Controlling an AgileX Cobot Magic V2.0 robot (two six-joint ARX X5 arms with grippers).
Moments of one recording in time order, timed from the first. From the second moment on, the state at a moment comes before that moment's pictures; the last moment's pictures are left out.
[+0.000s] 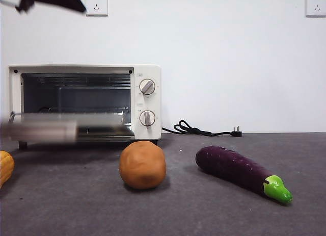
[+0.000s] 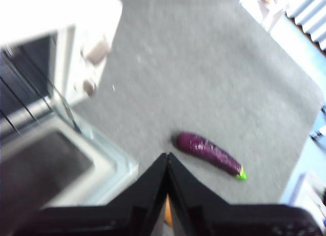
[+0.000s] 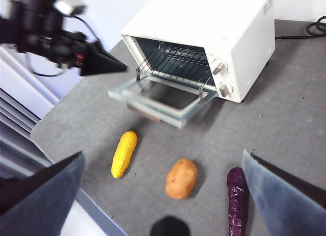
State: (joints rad) left arm -0.11 1.46 1.52 -0.86 0.73 0.17; right arm 0.22 1.07 1.67 -1.15 -0.57 0.01
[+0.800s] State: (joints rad) left arm -0.05 0.88 1.52 -0.91 0.13 0.09; right arm 0.22 1.07 1.67 -1.16 -0.57 0.01
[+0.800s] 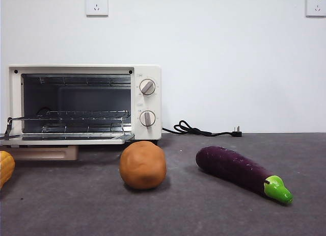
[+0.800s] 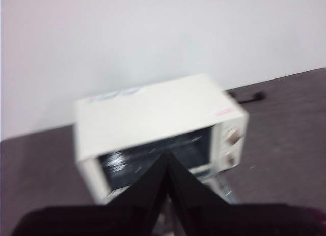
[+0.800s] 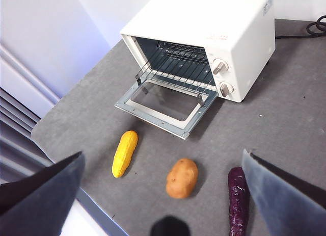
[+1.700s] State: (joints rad) left arm -0.05 0.77 1.52 -1.16 0.20 0.09; right arm 0.41 1.12 1.67 -1.29 -0.35 -0.02
